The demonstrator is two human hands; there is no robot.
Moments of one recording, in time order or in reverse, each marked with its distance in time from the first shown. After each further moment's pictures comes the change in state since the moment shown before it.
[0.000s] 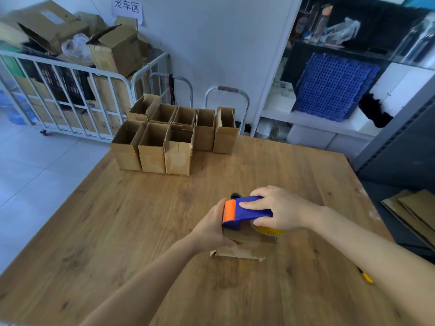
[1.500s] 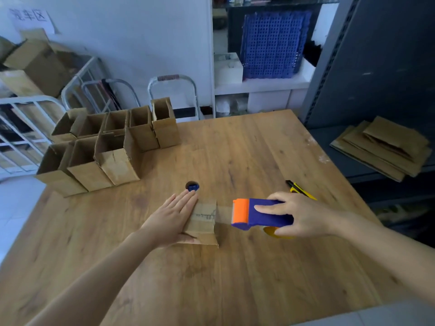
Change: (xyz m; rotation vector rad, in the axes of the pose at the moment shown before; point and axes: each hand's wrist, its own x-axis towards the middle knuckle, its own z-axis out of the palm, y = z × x) left_hand 0.025 0.033 0.013 1.135 -0.252 0.373; right_hand -0.169 0.076 0.086 0.457 0.164 0.223
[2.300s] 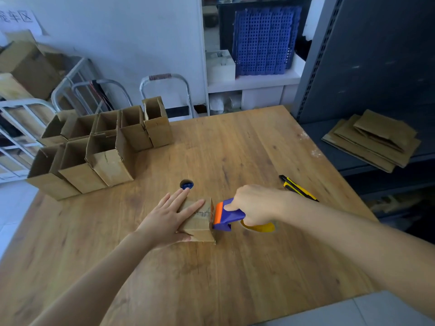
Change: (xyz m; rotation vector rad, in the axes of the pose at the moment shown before) left_hand 0.000 0.004 0.004 0.039 -0.004 0.010; right_hand 0.059 -0.073 -0.006 -0.489 -0.282 -0.002
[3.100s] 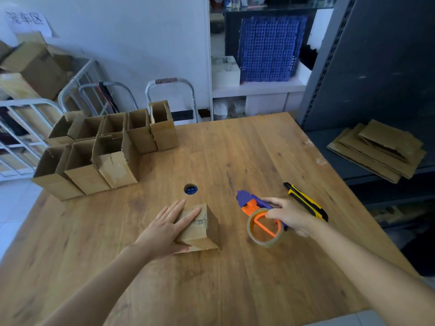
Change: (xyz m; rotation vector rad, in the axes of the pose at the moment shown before) left_hand -0.017 -0.005 0.019 -0.155 0.003 -0.041; right_hand -0.007 0.055 0.085 1.382 0.274 0.536
